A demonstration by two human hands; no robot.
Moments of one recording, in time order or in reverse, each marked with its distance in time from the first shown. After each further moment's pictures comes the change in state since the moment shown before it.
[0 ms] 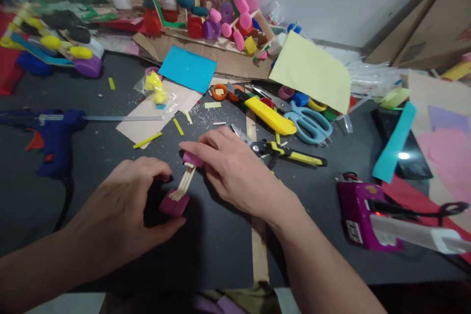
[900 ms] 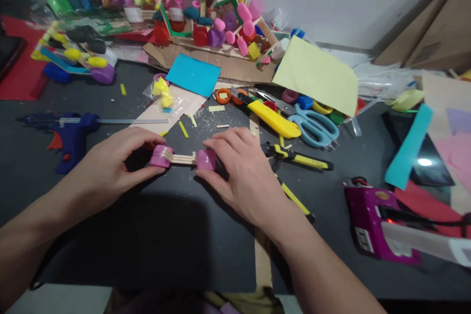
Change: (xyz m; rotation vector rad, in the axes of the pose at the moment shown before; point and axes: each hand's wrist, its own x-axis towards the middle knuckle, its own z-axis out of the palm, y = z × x) left_hand 0.024 -0.050 -0.020 -0.172 -0.043 -0.152; right_hand -0.010 -0.002 0.006 -0.072 0.242 0.061
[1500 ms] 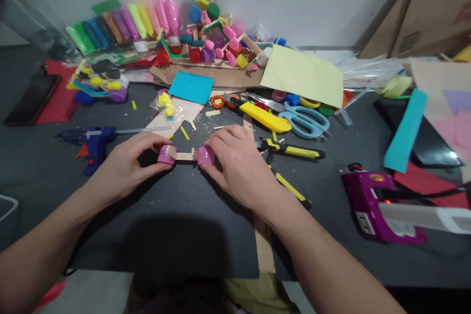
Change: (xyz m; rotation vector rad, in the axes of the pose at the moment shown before) left_hand 0.000 0.006 -0.004 -0.038 0.028 0.029; right_hand 0.000 -0.004 -0.003 -0.042 0.016 0.015
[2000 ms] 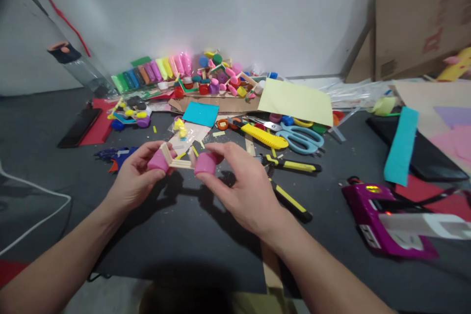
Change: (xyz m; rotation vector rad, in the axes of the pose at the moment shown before) left_hand -0.006 -0.001 0.013 -1.014 0.256 -0.146; right_hand -0.011 -0.027 -0.012 0.266 0.389 0.034
